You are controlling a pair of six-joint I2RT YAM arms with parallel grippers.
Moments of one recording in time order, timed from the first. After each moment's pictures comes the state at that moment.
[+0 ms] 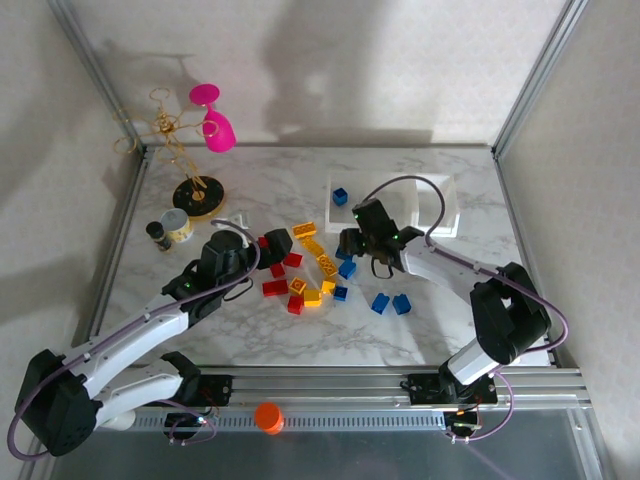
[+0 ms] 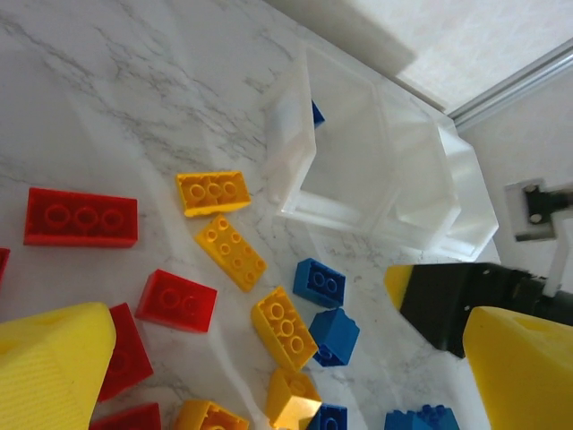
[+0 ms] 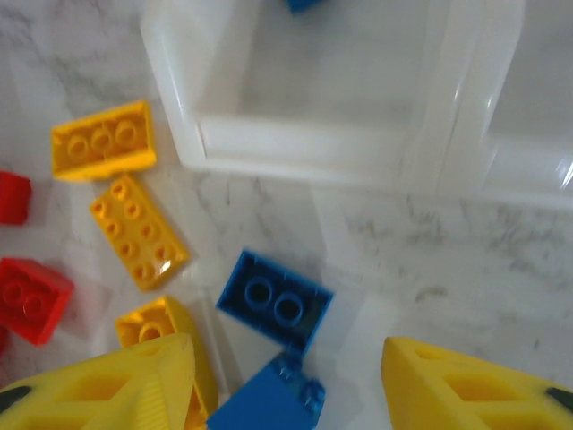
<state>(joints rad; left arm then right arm) -0.60 1.00 0.62 -0.05 -0.11 -0.80 0.65 1.56 0.99 -0.34 0.12 0.50</state>
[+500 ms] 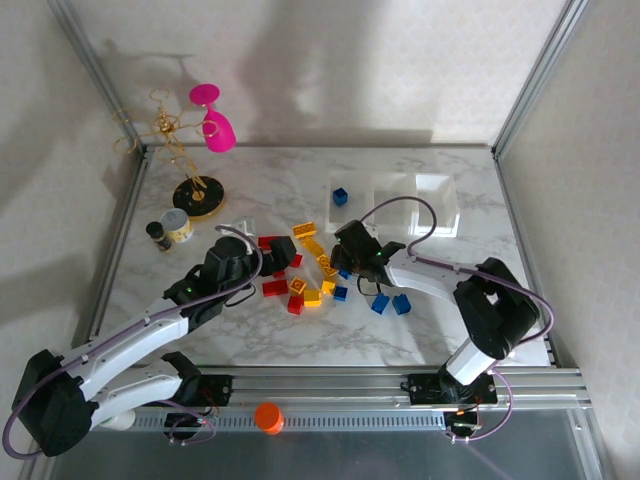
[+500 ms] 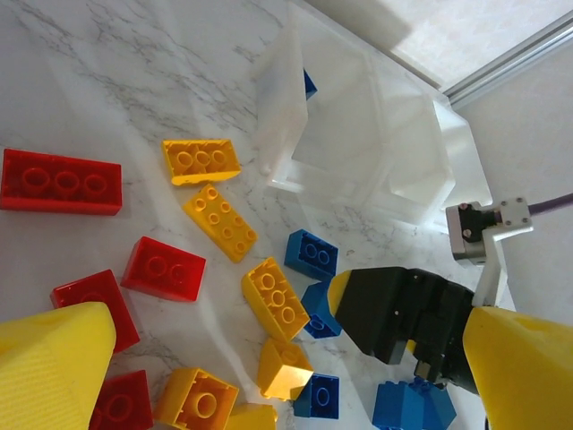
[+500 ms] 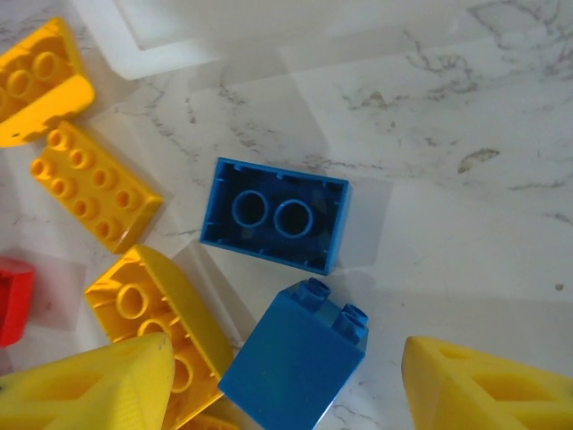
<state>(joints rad) -0.64 0.99 0.60 -0.06 -0.12 -0.82 0.76 1.63 0.93 -0.31 0.21 0.84</state>
